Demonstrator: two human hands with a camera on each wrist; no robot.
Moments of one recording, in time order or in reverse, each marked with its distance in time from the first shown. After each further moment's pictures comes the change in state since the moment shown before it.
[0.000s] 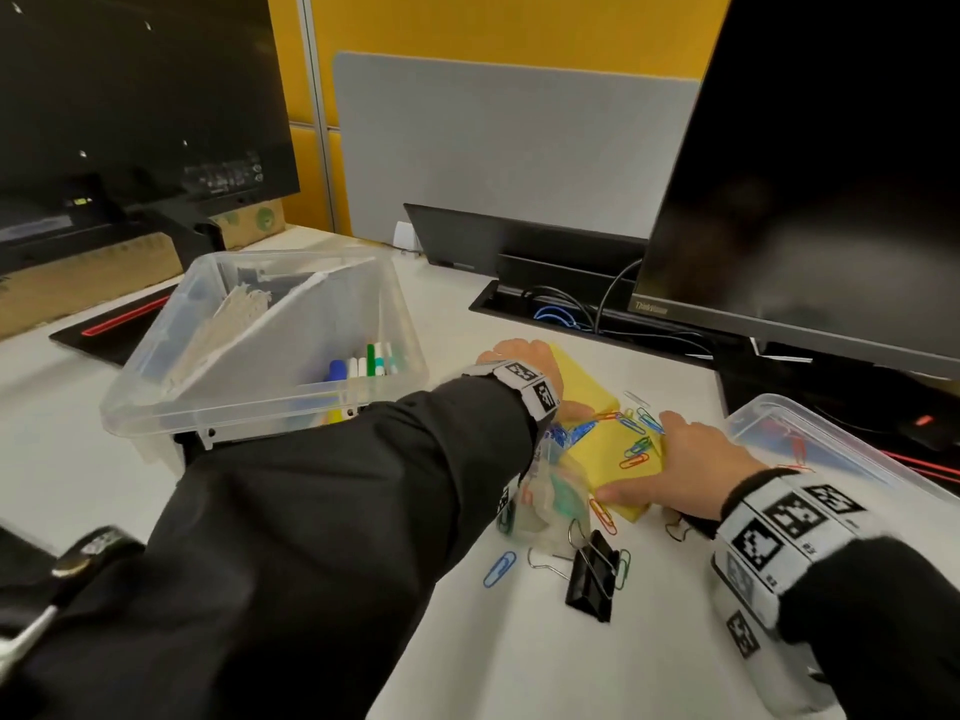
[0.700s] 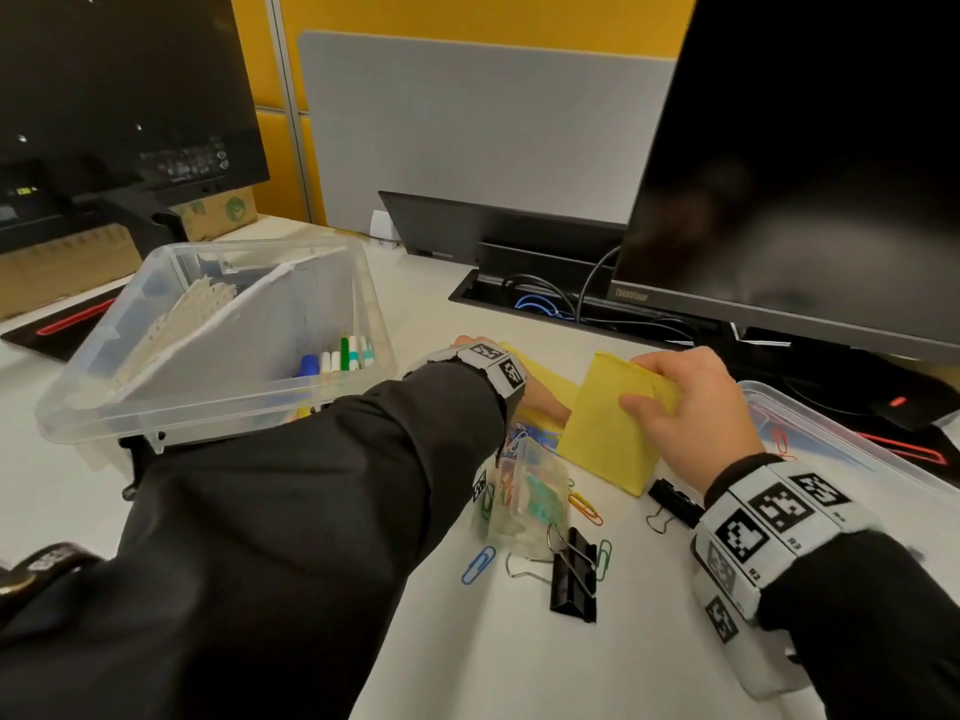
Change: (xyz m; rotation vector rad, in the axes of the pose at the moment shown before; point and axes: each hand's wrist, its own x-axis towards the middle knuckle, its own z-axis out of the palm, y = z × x) left_hand 0.000 -0.008 -0.009 -0.051 -0.180 -0.137; right_hand -0.005 0.000 -0.013 0.444 0.471 -0.209
